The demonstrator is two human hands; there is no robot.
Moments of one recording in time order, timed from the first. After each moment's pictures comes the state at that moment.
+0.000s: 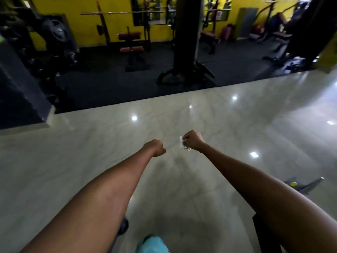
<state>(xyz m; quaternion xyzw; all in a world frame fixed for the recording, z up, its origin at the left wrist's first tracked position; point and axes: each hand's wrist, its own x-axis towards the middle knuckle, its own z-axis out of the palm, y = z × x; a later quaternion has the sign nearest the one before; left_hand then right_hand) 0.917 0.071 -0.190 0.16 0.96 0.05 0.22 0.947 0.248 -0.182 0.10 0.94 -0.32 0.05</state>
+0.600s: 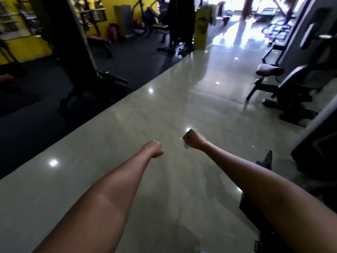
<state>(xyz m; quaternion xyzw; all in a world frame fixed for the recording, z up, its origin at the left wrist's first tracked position) 0.697 0.332 -0.191 0.46 0.86 -0.04 0.20 0.838 0.457 -0.175 0.37 0.89 -0.27 -0.02</state>
